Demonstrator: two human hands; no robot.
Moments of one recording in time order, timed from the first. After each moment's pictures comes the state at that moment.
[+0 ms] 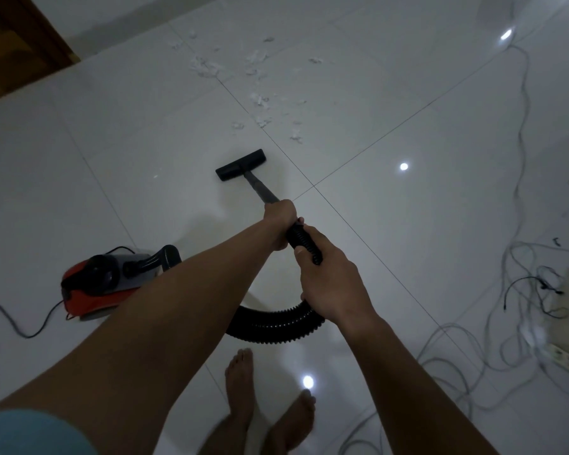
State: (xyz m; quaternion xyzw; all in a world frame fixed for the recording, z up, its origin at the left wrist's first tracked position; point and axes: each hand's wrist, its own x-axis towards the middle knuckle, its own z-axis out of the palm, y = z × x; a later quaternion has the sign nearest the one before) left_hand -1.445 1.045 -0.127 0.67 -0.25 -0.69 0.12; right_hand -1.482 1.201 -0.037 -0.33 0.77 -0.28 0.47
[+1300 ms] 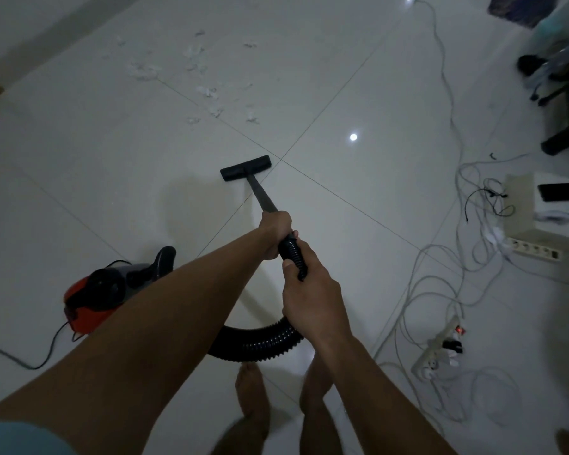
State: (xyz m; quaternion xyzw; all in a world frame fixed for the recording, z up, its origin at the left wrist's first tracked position) left_hand -1.357 1.155 -0.126 0.59 -0.38 -0.71 -0.02; right_hand -1.334 1.313 -0.018 -0.17 0.81 -0.35 0.44
